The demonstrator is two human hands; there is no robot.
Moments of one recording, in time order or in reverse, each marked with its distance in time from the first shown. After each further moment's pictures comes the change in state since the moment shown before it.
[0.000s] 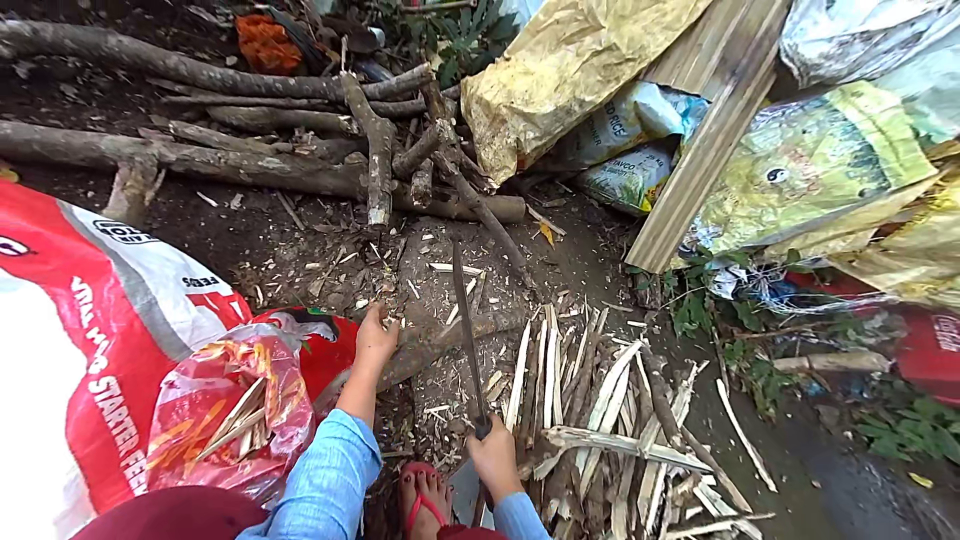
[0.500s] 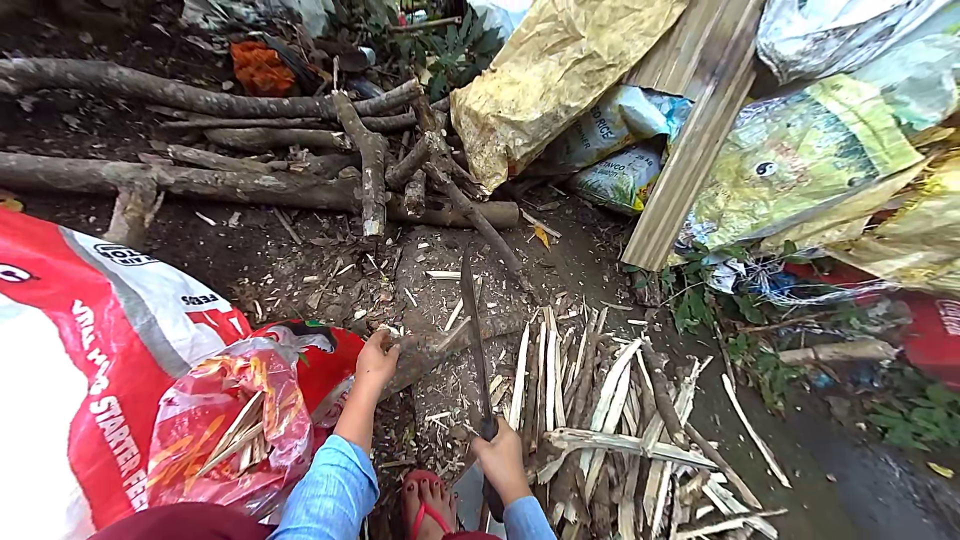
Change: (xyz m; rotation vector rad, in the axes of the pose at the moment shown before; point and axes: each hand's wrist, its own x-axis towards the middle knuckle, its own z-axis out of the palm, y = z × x) left_hand -0.018 -0.014 0.009 0.020 -0.071 -0.032; right_hand 0.009 0.018 0.002 0.218 0.027 -0.031
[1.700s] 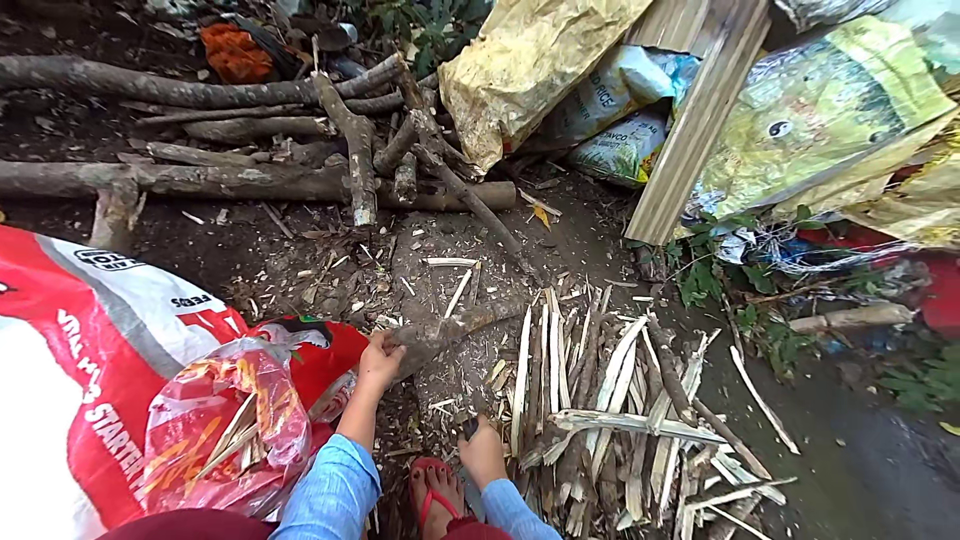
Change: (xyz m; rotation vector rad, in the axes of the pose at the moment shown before) left_hand 0.000 -0.018 0.018 -0.082 -0.068 -0.039; right_hand 0.013 0.013 0.040 -0.304 -0.144 0.156
